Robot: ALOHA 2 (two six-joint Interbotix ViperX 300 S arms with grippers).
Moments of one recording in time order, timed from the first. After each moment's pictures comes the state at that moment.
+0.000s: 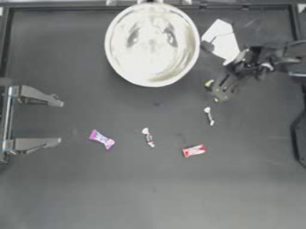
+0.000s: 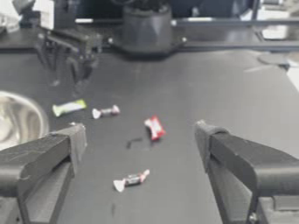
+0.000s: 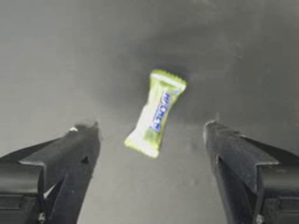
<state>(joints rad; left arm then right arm) 0.07 -0.99 1.23 -0.01 -0.17 0.02 -0.50 -0.07 0.73 -0.07 0.59 0.32</state>
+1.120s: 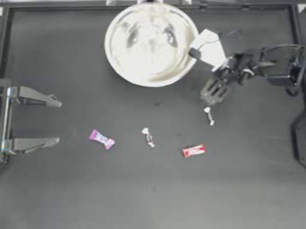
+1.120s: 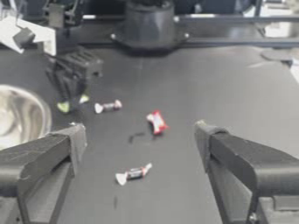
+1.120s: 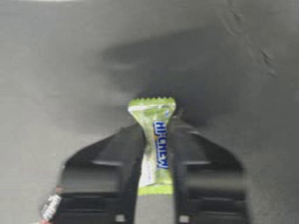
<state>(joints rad) 0.08 -1.01 1.25 -0.01 -0.18 0.02 -0.44 0.08 0.70 -0.05 0.53 0.37</state>
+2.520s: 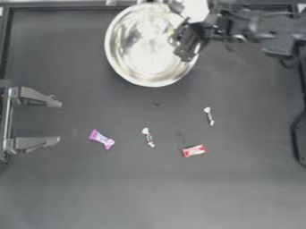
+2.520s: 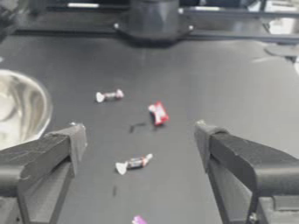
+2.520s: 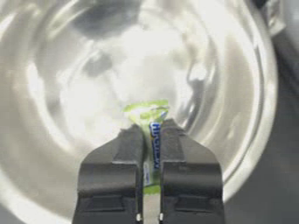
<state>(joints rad) 0.09 -1.01 1.27 -0.03 -0.18 0.02 -0.53 0.07 0.37 -0.36 0.42 0.35</state>
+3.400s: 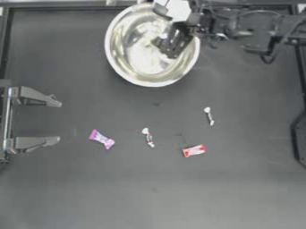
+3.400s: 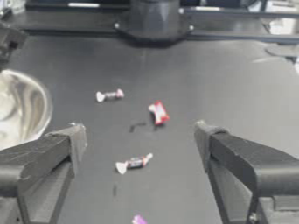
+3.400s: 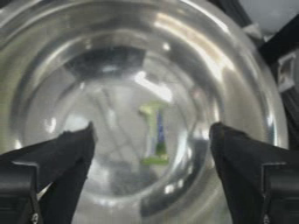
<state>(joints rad) 0.09 -1.01 1.28 -0.04 -0.18 0.02 -0.51 0.13 0.34 -0.37 0.30 0.29</state>
